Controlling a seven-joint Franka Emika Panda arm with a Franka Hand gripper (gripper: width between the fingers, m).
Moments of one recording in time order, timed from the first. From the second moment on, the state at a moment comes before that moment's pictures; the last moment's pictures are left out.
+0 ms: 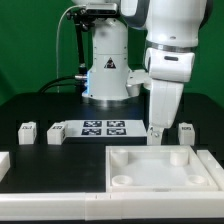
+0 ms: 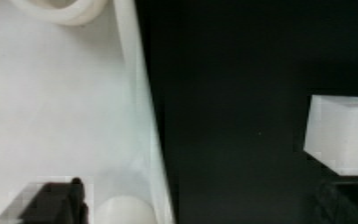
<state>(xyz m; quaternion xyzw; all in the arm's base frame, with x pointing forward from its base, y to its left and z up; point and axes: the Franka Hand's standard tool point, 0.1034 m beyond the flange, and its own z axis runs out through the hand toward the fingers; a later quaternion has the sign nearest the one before) 0.473 0.077 0.057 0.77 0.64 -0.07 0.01</state>
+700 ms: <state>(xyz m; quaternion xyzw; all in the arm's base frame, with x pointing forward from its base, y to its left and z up) 0.451 0.093 0.059 0.99 0.15 -0.07 0.01</state>
